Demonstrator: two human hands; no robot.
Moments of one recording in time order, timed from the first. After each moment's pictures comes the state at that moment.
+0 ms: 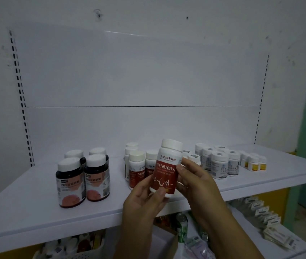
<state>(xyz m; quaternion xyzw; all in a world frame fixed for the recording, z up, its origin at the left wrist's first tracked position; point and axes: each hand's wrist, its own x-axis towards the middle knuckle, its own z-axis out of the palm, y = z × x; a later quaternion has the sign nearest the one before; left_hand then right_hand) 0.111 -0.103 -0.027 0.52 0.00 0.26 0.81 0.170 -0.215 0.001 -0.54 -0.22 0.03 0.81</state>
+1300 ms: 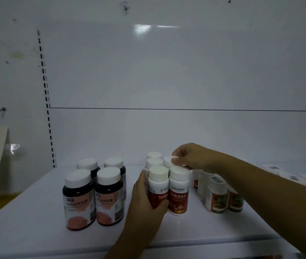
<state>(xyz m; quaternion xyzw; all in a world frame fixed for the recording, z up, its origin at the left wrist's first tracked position) 0.209 -0.022 -0.049 0.75 0.09 0.31 0.57 0.351 -0.131 0.067 -0.85 -0.36 0.13 0.37</state>
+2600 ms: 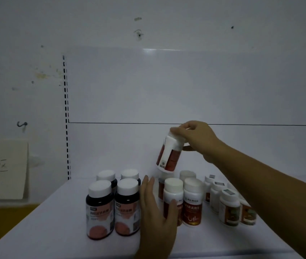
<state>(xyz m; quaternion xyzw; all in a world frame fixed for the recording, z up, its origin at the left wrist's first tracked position) 0.195 -0.030 -0.040 0.74 0.10 0.51 0.43 0.298 -0.103 0.135 -0.72 -0.33 -0.03 0.61</state>
